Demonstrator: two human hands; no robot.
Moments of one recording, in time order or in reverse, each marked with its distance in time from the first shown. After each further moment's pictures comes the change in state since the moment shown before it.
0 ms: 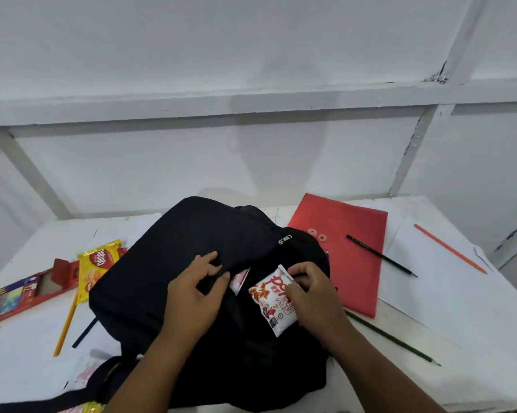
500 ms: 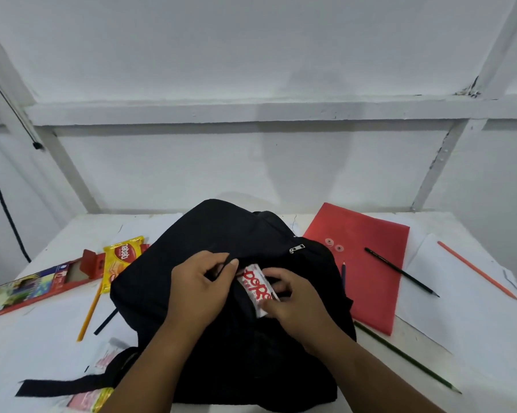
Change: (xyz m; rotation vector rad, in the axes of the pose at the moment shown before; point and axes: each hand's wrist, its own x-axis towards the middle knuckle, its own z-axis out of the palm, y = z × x) left_hand 0.010 0.029 -0.021 0.102 0.147 0.149; right_hand 0.004 -0.014 0.038 0.028 -0.255 -0.089
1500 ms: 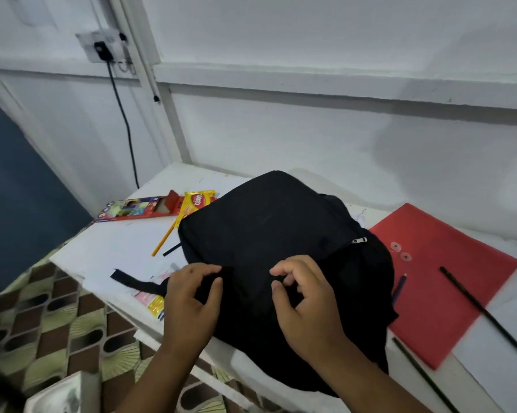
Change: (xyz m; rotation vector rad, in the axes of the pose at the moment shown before) left_hand -0.112 -0.013 -0.028 0.339 0.303 -0.215; right_hand -0.026 -0.001 0.003 -0.135 -0.056 -0.720
